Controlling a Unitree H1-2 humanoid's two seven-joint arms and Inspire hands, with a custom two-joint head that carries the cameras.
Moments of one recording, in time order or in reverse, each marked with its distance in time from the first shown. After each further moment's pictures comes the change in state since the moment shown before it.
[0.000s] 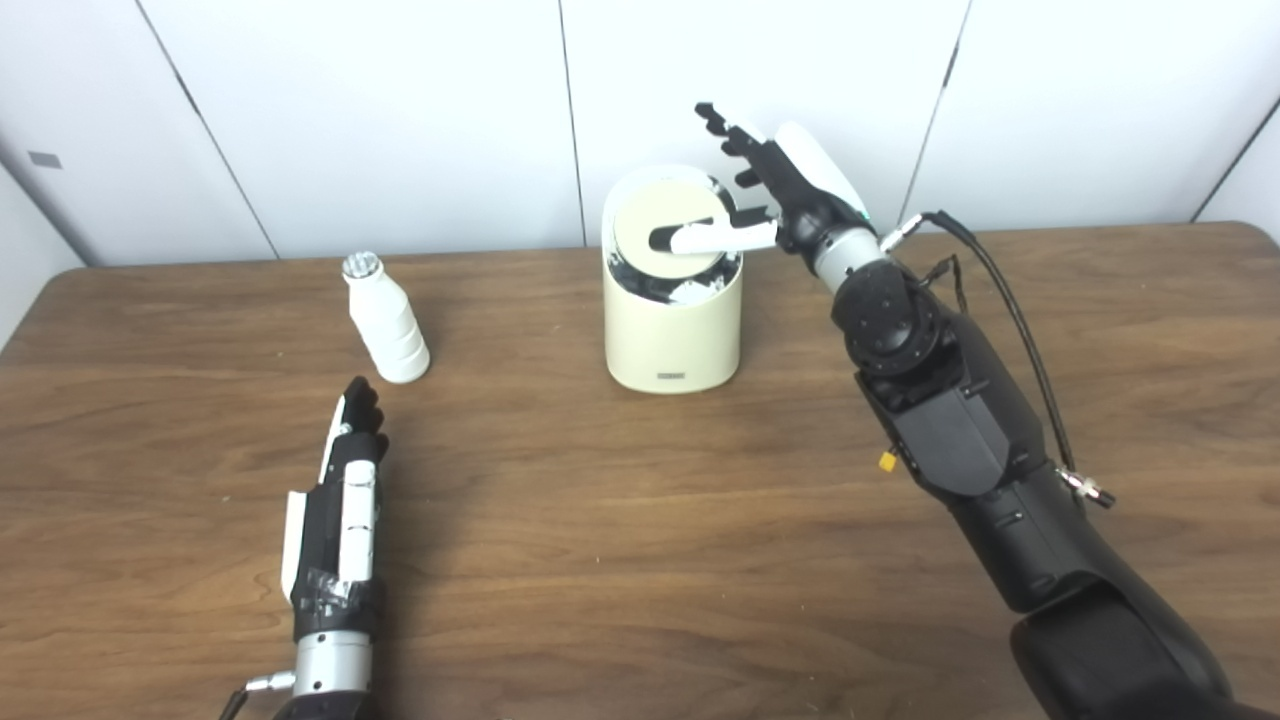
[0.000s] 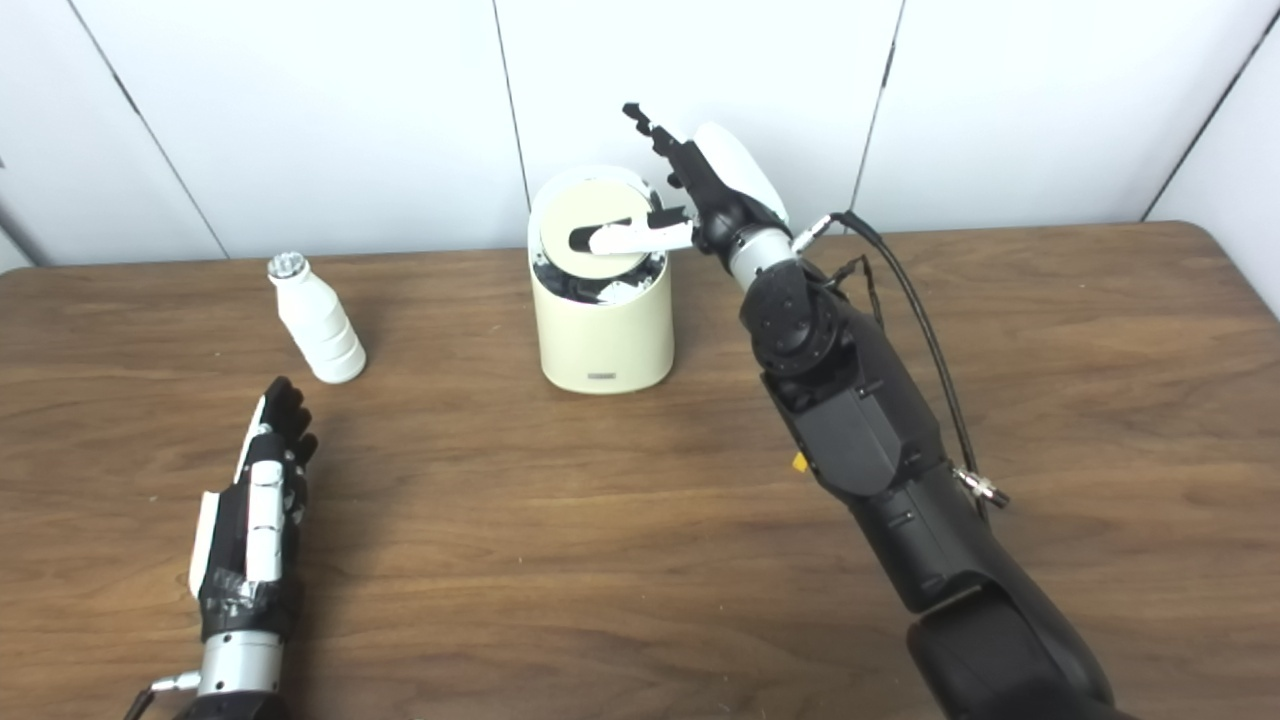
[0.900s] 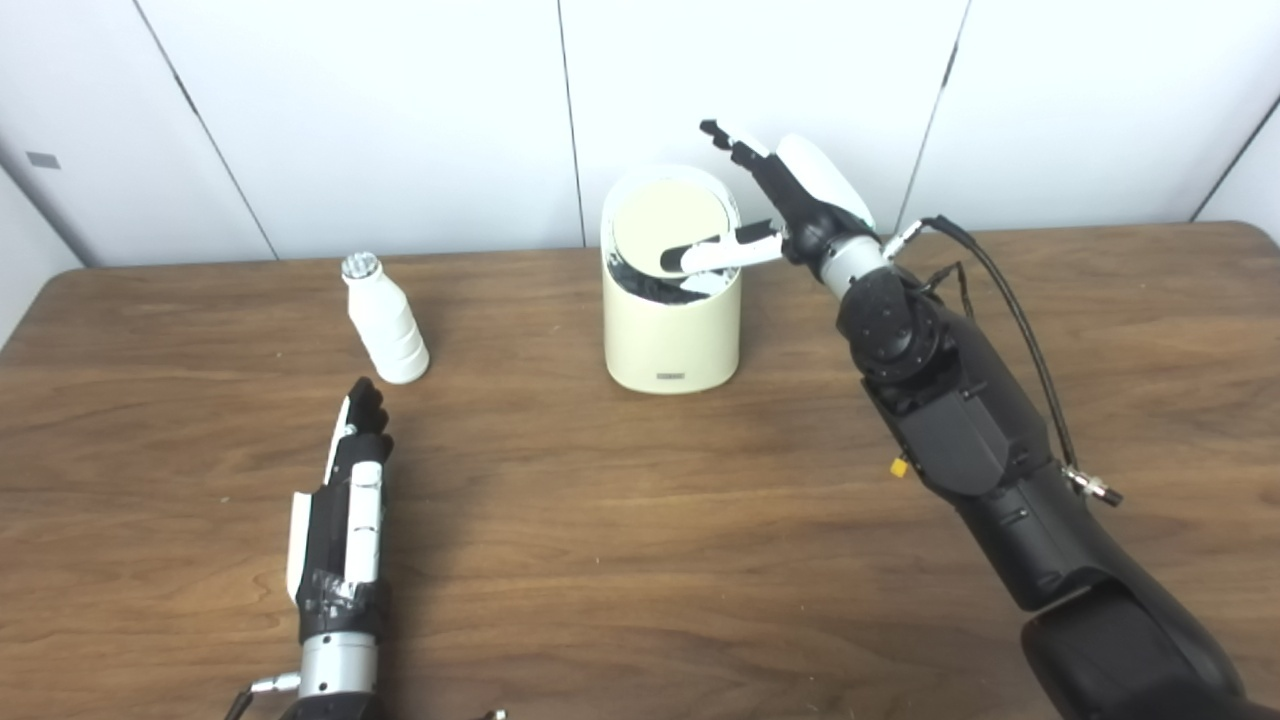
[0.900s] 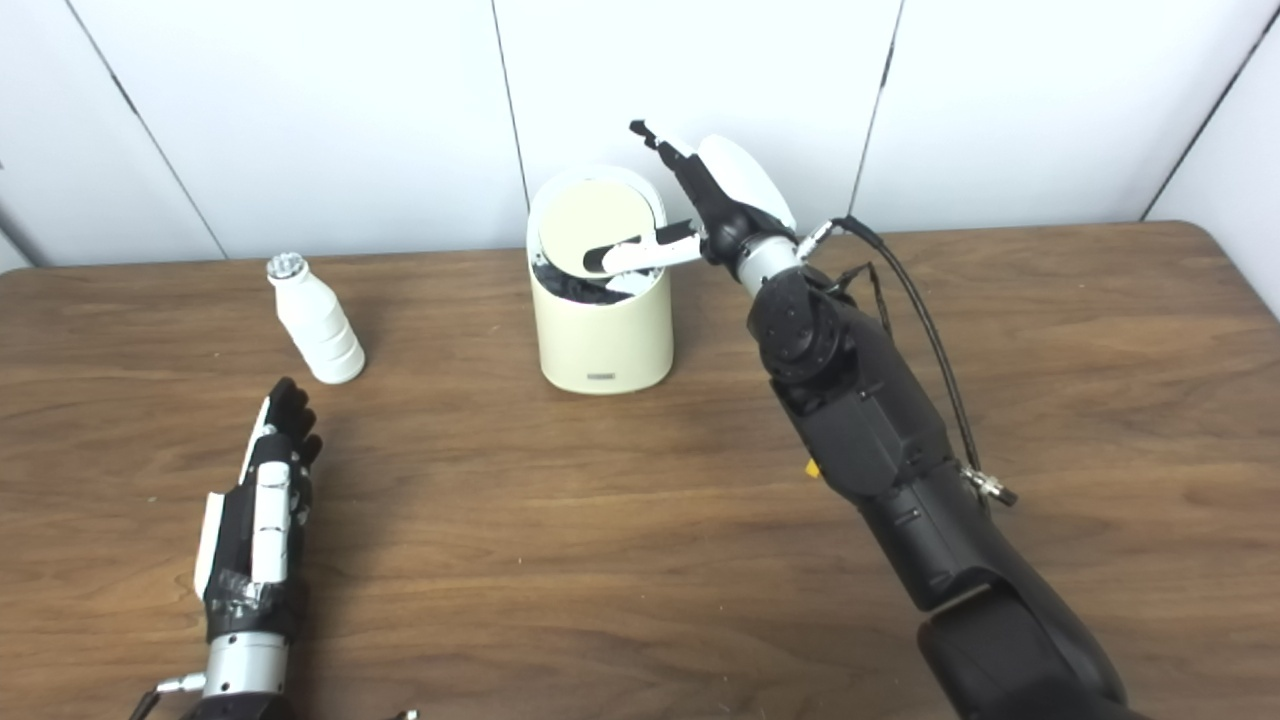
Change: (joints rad) left arm 0.004 -0.009 -0.002 -0.008 0.005 0.002 0.001; right arm 0.000 -0.018 0.005 0.046 -0.043 -0.054 -0.007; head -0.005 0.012
